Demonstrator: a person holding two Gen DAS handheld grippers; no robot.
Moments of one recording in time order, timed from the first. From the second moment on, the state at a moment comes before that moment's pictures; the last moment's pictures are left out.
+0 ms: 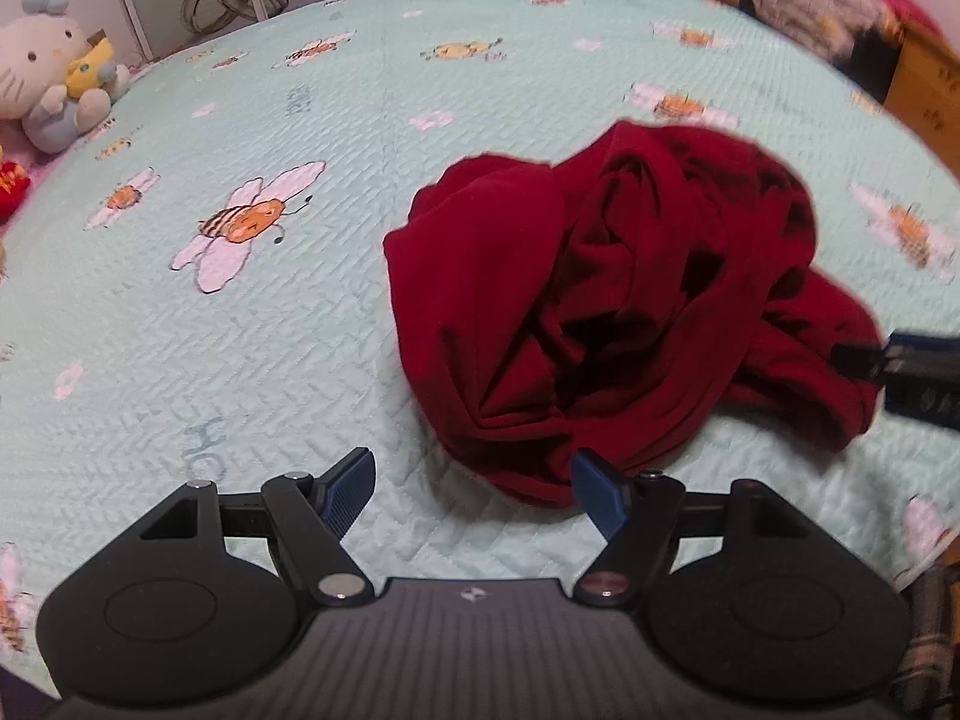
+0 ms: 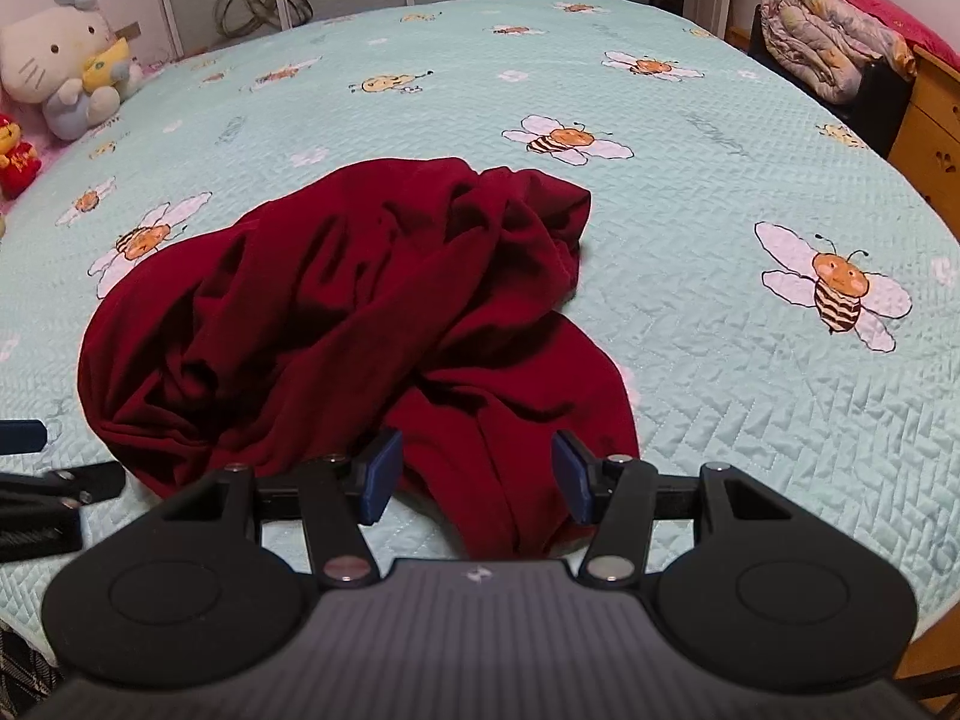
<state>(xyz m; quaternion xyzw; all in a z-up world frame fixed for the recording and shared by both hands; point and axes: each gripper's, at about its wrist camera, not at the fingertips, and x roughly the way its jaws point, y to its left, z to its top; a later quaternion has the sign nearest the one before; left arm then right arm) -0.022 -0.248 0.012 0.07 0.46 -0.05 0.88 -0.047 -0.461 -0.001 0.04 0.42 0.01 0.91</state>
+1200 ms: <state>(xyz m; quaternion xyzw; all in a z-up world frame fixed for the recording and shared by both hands) 0.065 -0.261 0.004 0.07 0.40 -0.07 0.91 0.054 -0.499 -0.024 0.14 0.37 0.06 0.92</state>
